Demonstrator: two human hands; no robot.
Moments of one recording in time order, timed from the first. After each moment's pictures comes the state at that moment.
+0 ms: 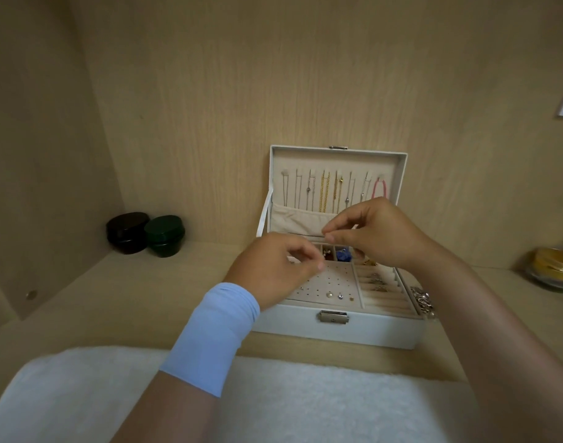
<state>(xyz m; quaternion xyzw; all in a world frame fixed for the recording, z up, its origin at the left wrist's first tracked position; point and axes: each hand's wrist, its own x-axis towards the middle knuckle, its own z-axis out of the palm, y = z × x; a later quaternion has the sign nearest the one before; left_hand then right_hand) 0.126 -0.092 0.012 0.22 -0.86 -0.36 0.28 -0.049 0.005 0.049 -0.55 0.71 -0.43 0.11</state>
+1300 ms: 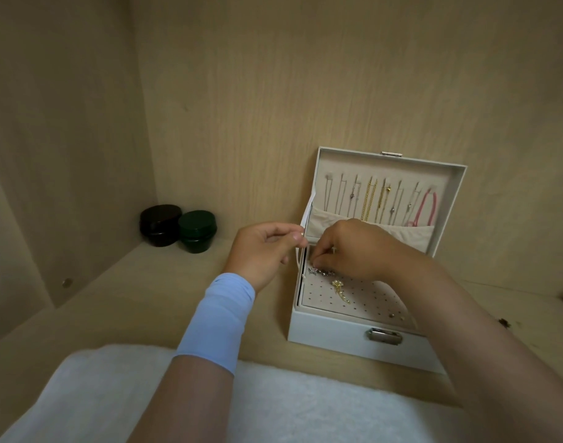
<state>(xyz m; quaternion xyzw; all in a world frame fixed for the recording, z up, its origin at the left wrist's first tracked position) 0.156 -0.149 0.007 0.28 -0.67 -0.55 0.40 -0.013 -0.082 0.033 -0.66 0.74 -0.08 0.00</state>
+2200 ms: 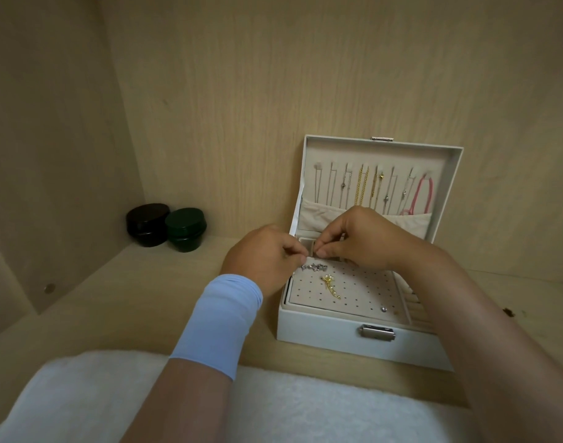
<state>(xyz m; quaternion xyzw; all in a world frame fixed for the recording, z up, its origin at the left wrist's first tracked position) 0.136 -0.154 -0.006 0.31 -0.88 -0.24 0.25 -0.044 -0.072 0.027 -0.64 0.73 -0.24 0.11</state>
